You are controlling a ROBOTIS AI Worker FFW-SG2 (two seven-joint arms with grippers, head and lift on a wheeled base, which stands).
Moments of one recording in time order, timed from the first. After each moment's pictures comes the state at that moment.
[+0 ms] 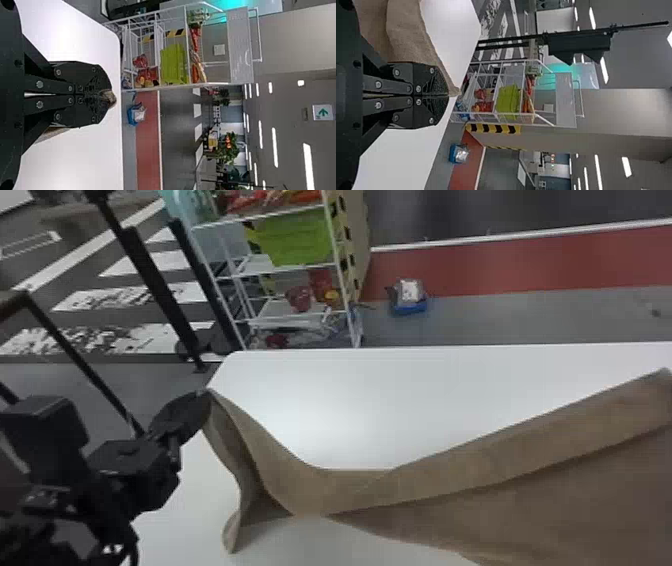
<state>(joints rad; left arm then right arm) 0.59 0.00 0.54 -2.72 0.19 0.79 -0.28 0.44 0.00 -0.37 -2.72 -0.06 0.81 0.90</state>
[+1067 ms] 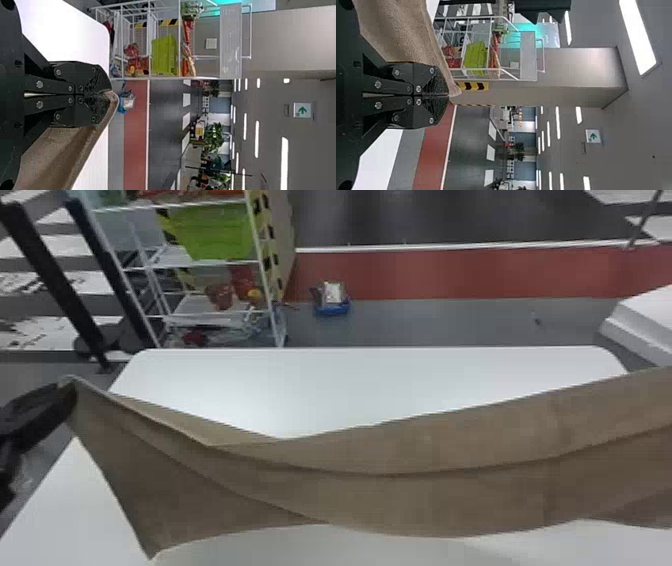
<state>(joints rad) 0.56 0.00 0.76 -2.72 0.41 0.82 -0.41 0.41 0.00 -1.04 -2.71 -0.57 0.81 0.98</state>
